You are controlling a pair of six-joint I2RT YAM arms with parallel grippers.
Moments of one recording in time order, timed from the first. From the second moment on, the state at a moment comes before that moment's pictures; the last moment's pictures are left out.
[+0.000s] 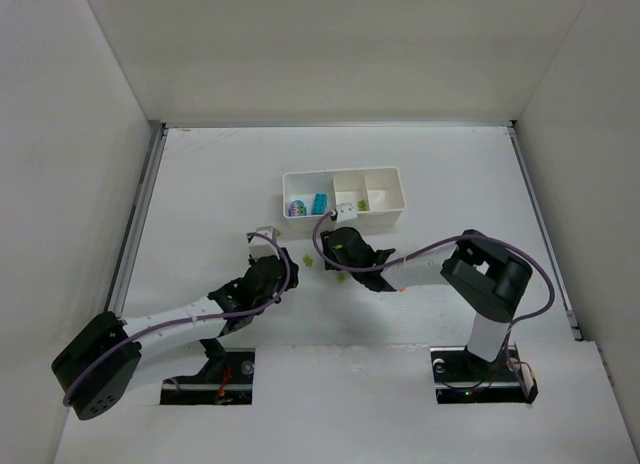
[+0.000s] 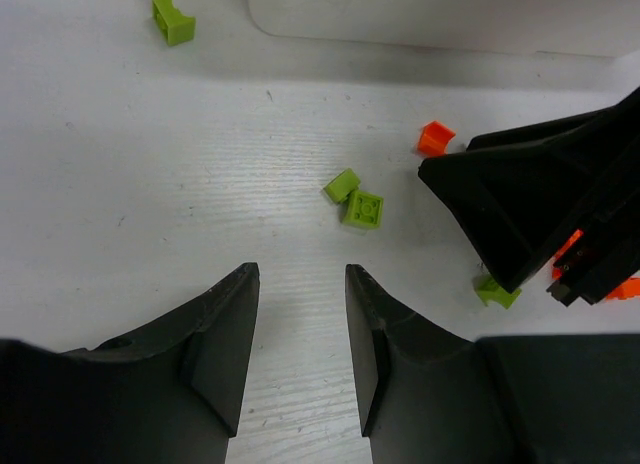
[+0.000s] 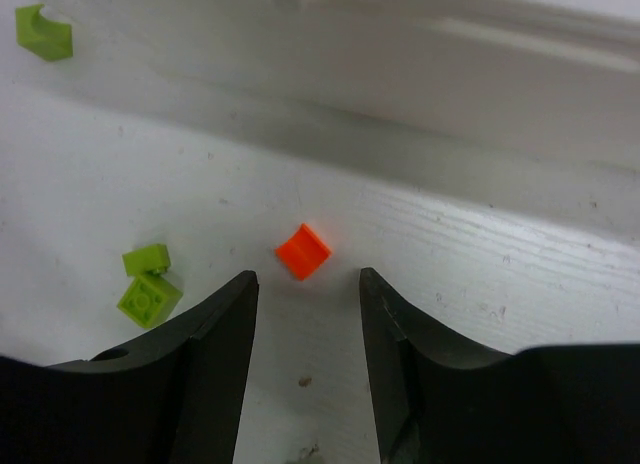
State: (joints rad) left arm -0.85 1.01 0.25 0.18 -0.46 -0.71; right arm 0.95 1.79 0.83 0.31 0.43 0.47
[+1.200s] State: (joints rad) left arm -0.90 1.17 0.29 0.27 -0.46 -0.71; right arm 0.88 1.31 0.72 0.26 0.46 0.46
